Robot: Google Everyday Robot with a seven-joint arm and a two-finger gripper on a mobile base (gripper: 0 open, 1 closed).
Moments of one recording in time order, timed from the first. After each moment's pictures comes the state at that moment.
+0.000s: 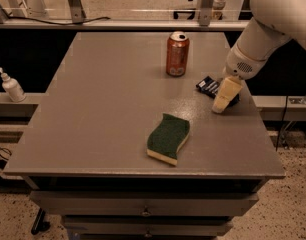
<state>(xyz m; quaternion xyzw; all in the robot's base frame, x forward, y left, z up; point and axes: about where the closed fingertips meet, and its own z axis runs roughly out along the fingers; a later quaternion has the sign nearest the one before) 0.604 -0.207 0.824 -0.55 0.83 0.04 0.13</state>
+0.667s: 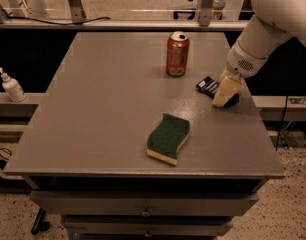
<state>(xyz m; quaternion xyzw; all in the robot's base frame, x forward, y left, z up) 0.605 -0.209 0.825 -0.55 0.83 0.04 0.13</state>
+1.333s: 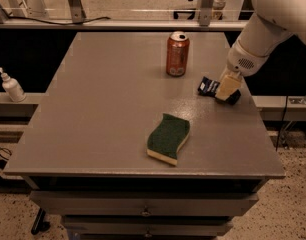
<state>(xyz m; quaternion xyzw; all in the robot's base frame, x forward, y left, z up) 0.605 -0.209 0.832 -0.55 0.83 0.04 0.13</state>
